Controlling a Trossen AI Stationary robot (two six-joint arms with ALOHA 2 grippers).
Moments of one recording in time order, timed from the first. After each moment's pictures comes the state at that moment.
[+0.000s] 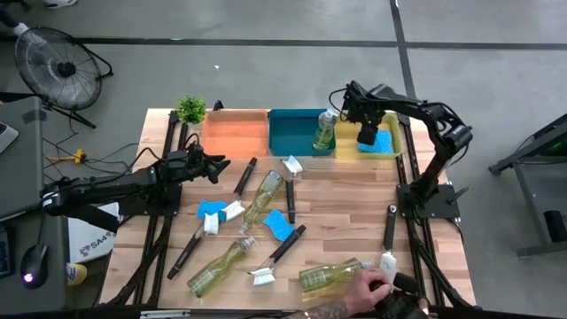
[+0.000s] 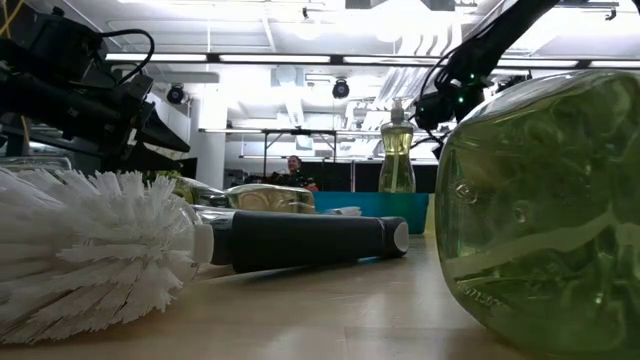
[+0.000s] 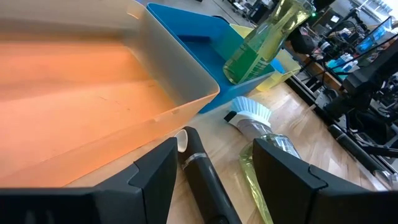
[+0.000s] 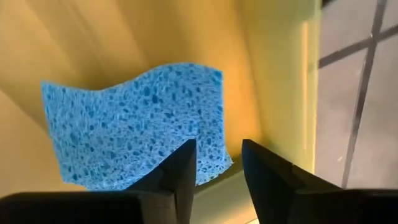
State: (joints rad) left arm 0.35 0.44 0.04 0.15 -0.17 -0.63; right arm -0.90 1.72 1.21 -1.02 0.37 -0.52
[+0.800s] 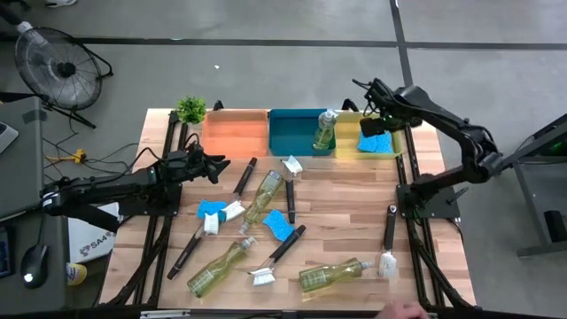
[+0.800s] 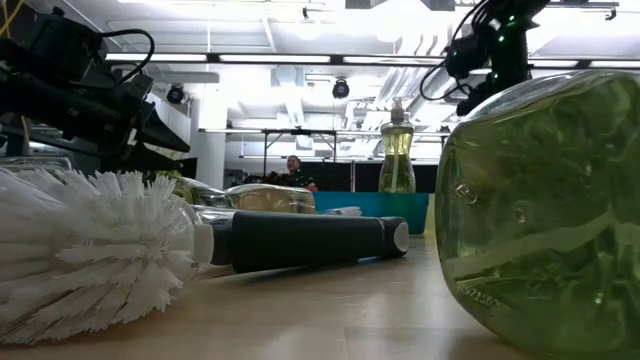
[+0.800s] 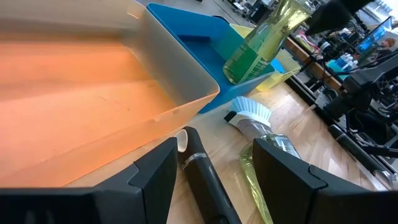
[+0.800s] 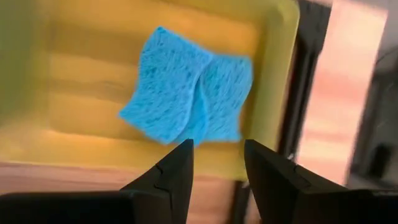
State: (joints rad) left arm 0.35 0.44 0.04 0.15 -0.17 -0.63; right arm -0.88 1.37 1.19 -1.27 0.25 0.55
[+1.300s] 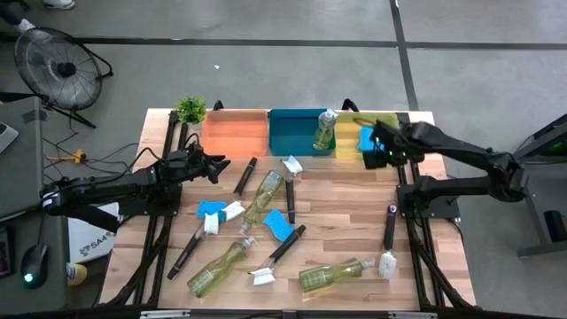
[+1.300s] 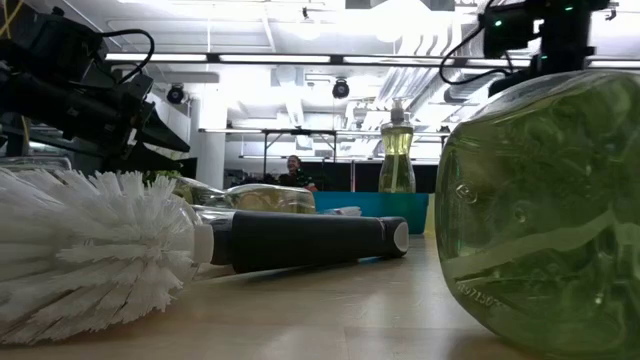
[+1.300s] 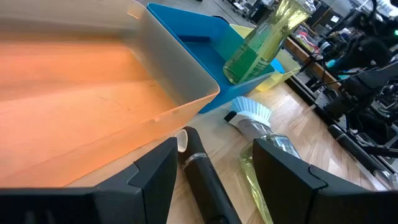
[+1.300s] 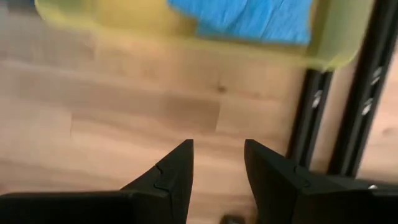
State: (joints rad) left arm 0.35 0.44 0.04 0.15 -0.17 -0.63; right arm -0.52 1.02 0.87 -1.26 0.11 0.90
